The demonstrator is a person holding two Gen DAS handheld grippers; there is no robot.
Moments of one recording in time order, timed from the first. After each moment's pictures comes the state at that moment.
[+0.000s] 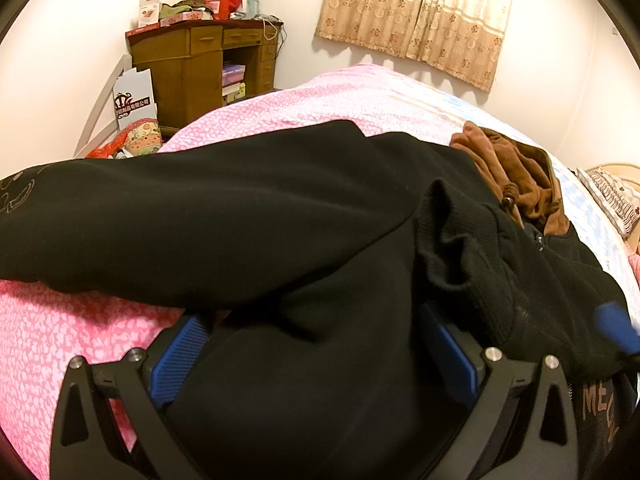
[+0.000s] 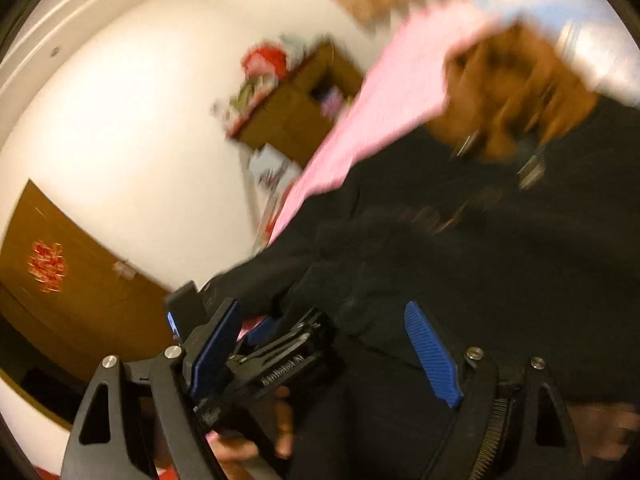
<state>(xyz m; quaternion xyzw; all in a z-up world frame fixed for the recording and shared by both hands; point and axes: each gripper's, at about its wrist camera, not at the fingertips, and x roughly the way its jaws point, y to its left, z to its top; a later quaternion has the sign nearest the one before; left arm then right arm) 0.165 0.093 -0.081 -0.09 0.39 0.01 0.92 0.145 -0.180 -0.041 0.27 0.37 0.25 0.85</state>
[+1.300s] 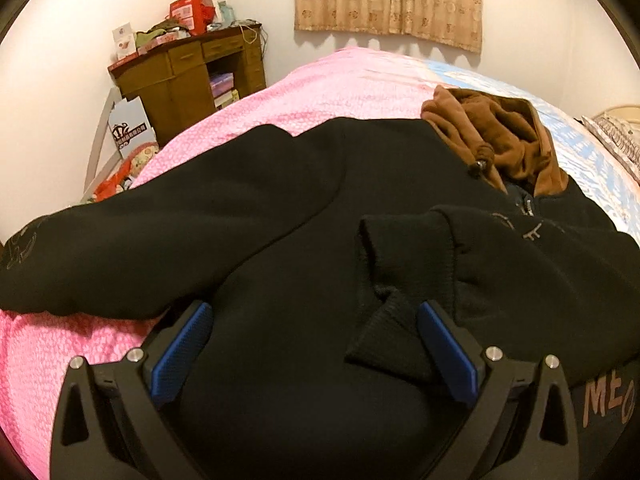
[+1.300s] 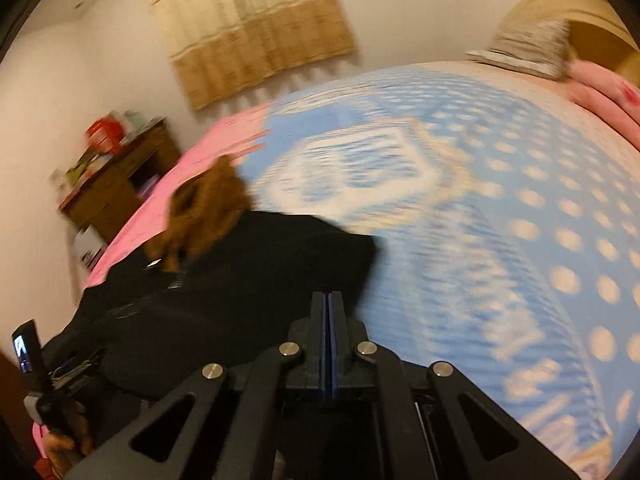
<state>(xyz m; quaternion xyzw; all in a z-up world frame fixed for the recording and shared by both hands) 0.168 0.036 -0.072 0.00 0.41 0.02 0.91 0.097 -0.374 -0.034 0.18 0.34 -0.07 0.92</state>
